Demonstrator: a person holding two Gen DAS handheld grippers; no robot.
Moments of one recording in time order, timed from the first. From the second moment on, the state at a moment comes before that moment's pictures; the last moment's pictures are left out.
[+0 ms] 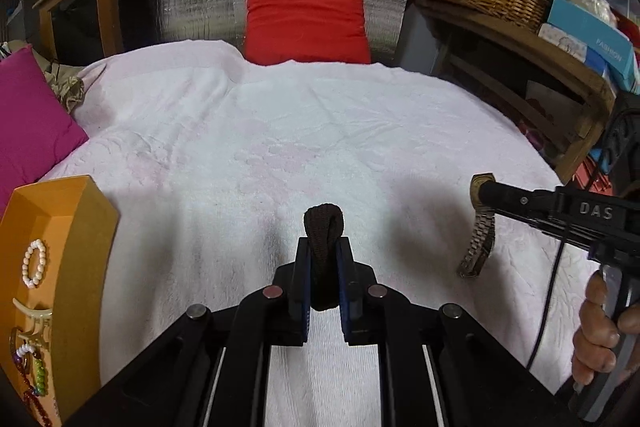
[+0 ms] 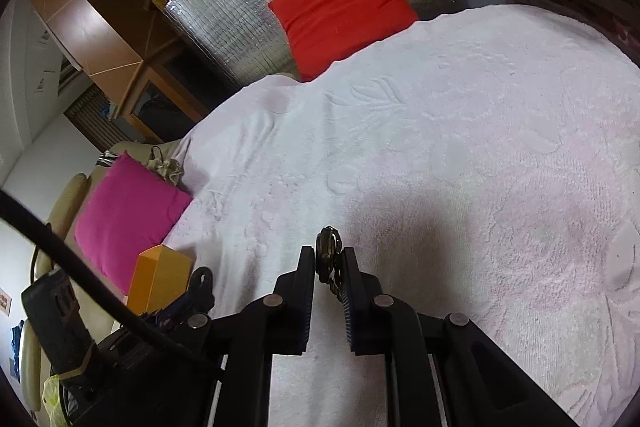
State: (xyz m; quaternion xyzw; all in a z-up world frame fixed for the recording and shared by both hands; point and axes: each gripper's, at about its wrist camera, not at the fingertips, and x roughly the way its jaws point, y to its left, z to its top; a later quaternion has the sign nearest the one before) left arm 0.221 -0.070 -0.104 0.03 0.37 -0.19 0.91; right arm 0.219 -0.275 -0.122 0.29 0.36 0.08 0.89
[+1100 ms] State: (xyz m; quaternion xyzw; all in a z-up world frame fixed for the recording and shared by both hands) left arm 0.077 0.195 -0.045 -0.04 0.31 0.03 0.95; right arm 0.206 -0.058 -0.029 0.19 0.32 0.27 0.89
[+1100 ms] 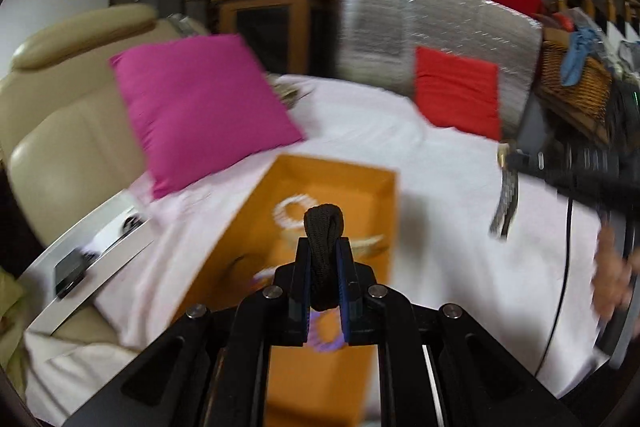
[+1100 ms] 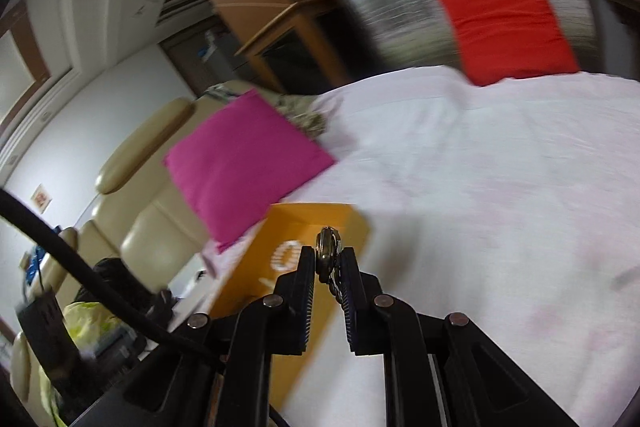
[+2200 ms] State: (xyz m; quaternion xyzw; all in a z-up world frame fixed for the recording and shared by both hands) left arm 0.143 0.207 -0.172 -0.04 0.49 0.06 0.87; right arm 0.371 0.145 -0.138 0.08 0.54 0.22 0.81
